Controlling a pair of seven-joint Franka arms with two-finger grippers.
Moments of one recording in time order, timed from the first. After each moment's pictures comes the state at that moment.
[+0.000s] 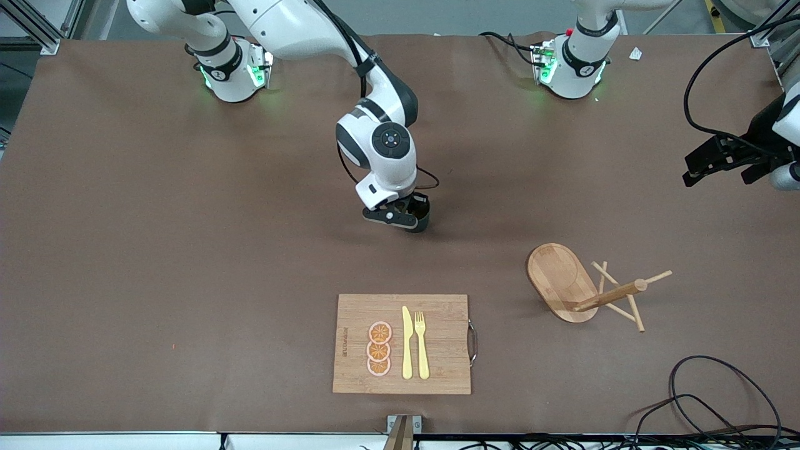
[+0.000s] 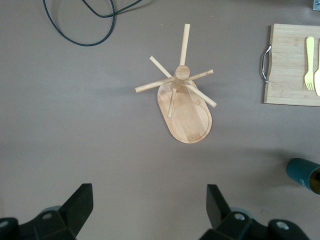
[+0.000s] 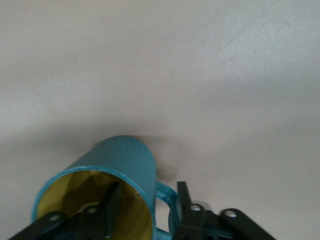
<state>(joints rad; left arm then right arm) -0.10 0.03 0.03 -1.50 -0.01 1.62 -0.10 0.90 0.68 -0.09 -1.56 0.12 2.25 0.97</state>
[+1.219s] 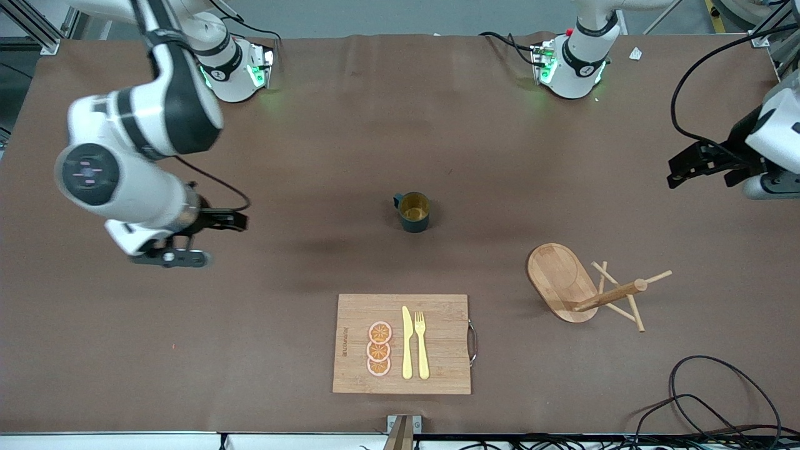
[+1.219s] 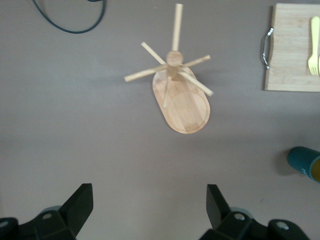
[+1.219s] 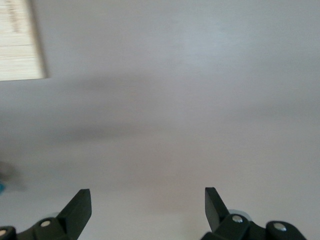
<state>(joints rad) -0.12 0.06 0.00 -1.51 -0.01 1.59 -0.12 0.32 0.31 -0.13 -1.52 0.02 1.64 0.25</state>
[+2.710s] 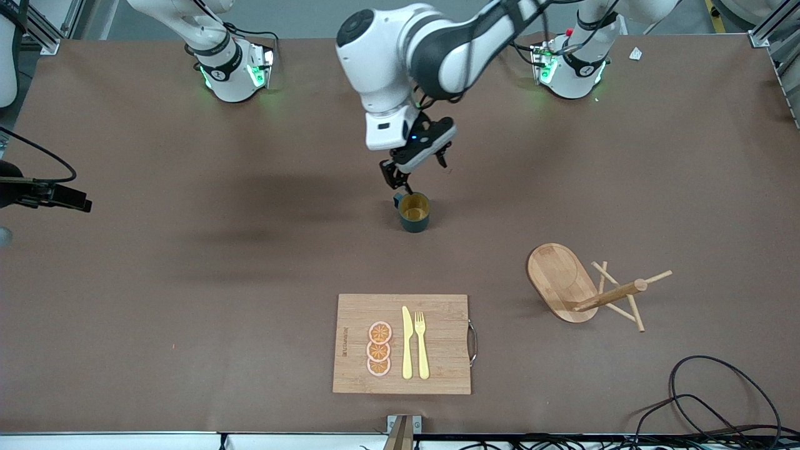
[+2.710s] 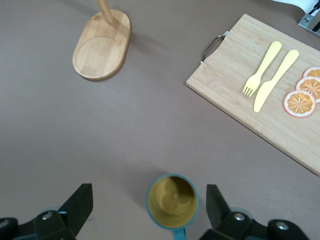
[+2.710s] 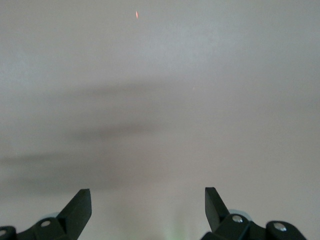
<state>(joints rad) -0.74 0.53 -0.33 -1.43 0.63 1.73 -1.87 -0.01 0.22 -0.11 -1.42 -0.02 1.47 -0.03</state>
